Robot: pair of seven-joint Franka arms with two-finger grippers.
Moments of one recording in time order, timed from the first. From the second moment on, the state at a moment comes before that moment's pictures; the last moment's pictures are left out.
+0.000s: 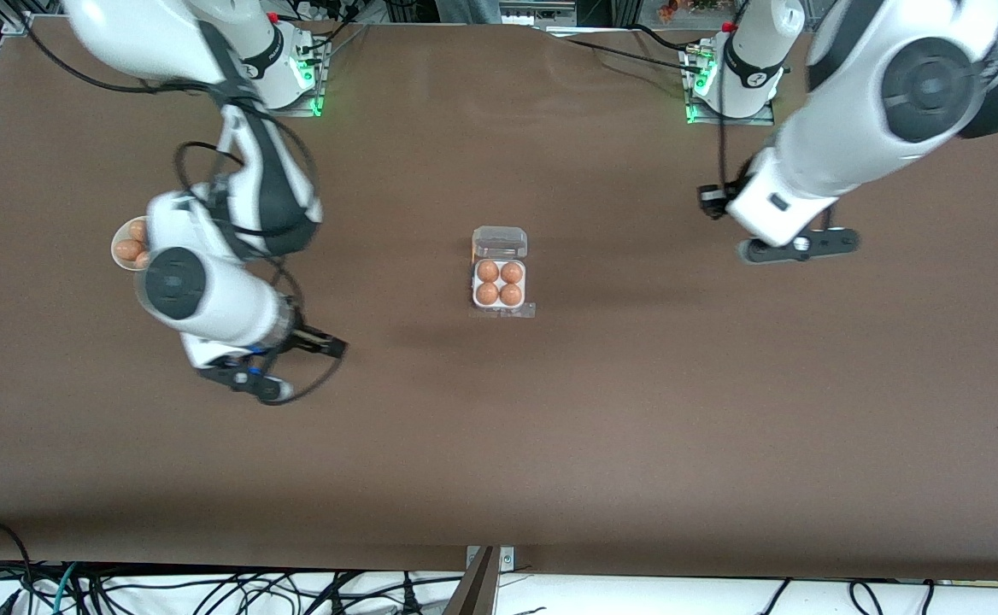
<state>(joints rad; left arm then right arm) -0.14 0.22 -0.29 -1.50 -0.09 1.45 -0.59 0.24 0.50 0.01 -1.48 0.02 1.93 0.48</state>
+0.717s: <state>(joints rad) -0.34 0.44 -0.29 -1.50 -0.32 1.46 -0.76 0.14 0.08 -0.12 -1.65 -0.06 1.61 0.04</state>
